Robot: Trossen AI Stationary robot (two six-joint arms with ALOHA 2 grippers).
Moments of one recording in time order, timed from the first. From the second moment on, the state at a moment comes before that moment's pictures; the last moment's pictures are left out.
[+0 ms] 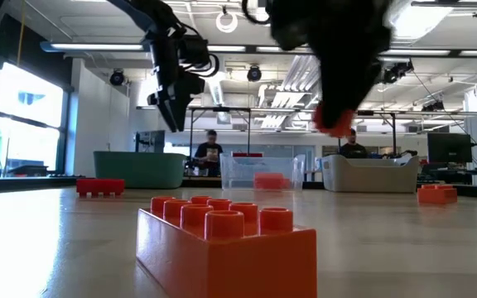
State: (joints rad) left arm 0.80 1.78 1.52 -1.03 -0.08 0.07; right arm 0.35 1.89 1.48 -0.93 0.14 0.83
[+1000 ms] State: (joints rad) left arm 0.78 1.78 1.52 -1.27 -0.08 -0.13; right arm -0.38 1.89 1.55 -0.84 0.02 -0.25
